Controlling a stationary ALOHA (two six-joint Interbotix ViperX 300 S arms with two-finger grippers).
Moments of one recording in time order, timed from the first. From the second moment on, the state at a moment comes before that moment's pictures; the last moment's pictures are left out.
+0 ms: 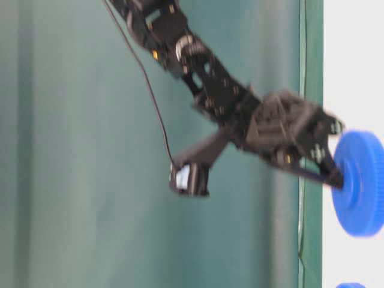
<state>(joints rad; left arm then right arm) 0.24 -1.02 1.33 -0.02 -0.19 -0.06 -0.21 0.30 0.41 -0.27 0.26 0.20</state>
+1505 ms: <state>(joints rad) 0.24 -1.07 1.35 -0.02 -0.19 -0.10 -0.37 -0.45 1.21 -0.32 0.34 0.75</state>
